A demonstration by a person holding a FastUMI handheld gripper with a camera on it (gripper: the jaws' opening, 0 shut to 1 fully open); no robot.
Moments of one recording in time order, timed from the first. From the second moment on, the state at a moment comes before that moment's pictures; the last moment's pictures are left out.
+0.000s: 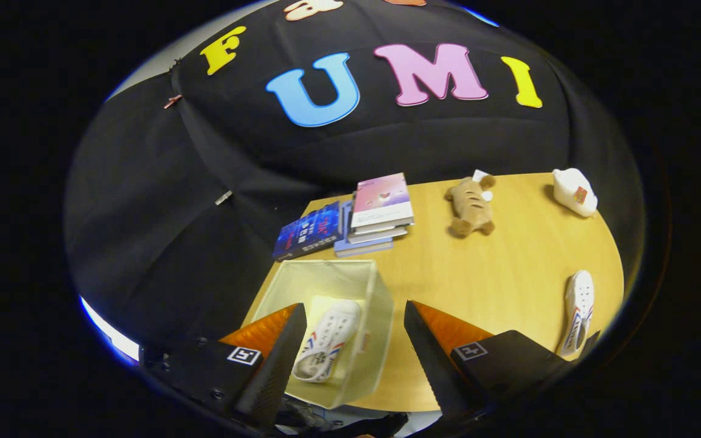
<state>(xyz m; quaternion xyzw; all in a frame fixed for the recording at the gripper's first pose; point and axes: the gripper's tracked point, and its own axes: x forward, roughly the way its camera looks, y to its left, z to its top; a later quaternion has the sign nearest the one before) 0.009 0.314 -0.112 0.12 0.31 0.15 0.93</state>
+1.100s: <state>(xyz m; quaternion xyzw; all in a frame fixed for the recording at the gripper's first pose) -0.017 -0.086 -0.284 0.01 0.43 -0.03 0.90</state>
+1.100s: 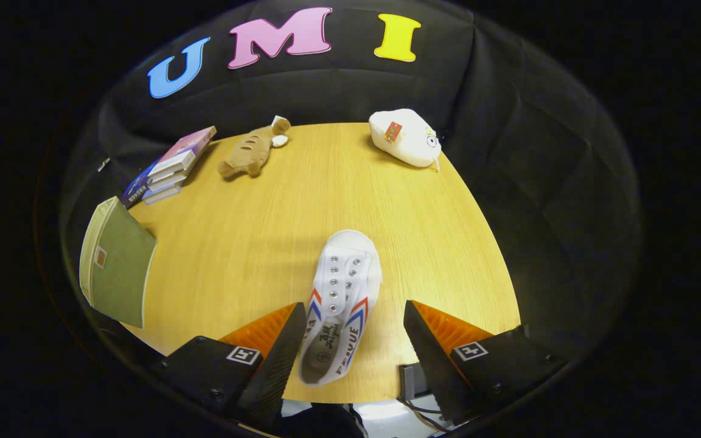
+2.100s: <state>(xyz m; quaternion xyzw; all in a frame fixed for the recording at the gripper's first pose) -0.022 -0.086 -0.364 0.15 0.51 -0.05 0.85</state>
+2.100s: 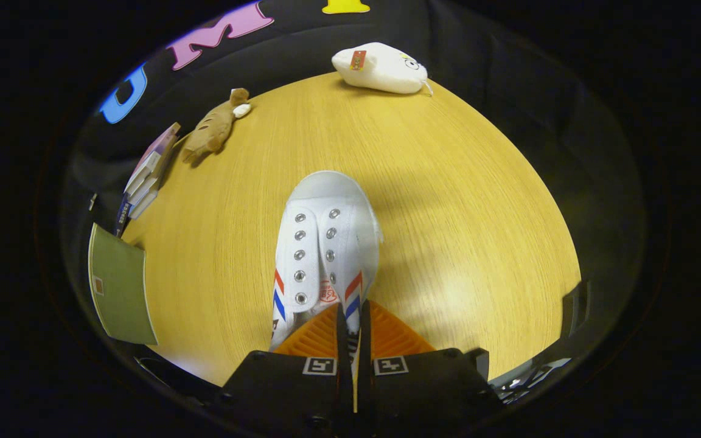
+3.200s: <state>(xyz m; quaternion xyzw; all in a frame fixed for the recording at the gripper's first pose) -0.027 0.259 -0.107 0.19 0.42 0.13 0.88</state>
